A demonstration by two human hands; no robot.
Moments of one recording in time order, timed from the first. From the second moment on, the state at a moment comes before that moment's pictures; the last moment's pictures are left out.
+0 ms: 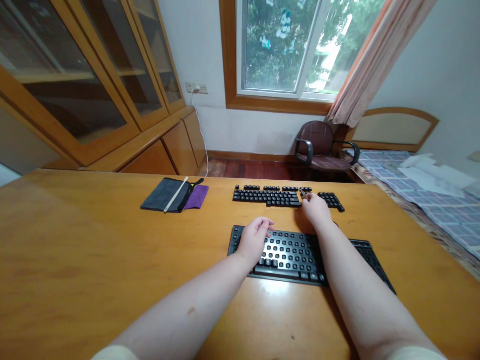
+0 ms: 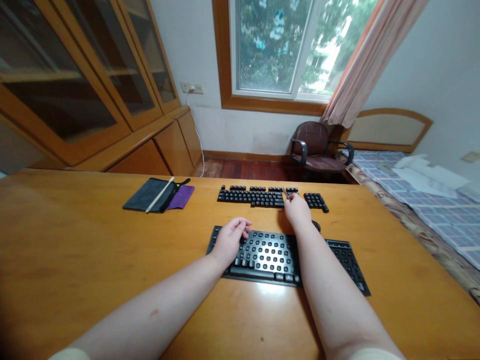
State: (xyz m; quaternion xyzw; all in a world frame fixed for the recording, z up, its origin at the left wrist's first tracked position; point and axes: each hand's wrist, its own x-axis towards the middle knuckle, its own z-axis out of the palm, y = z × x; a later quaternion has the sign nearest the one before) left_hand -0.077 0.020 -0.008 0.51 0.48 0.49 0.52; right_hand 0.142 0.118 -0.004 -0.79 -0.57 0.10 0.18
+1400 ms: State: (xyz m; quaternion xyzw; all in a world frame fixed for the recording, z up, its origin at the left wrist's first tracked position) left_hand -0.075 0.022 -0.014 0.51 0.46 0.50 0.53; right_hand 0.071 0.080 0.016 -0.61 -0.78 0.12 0.04
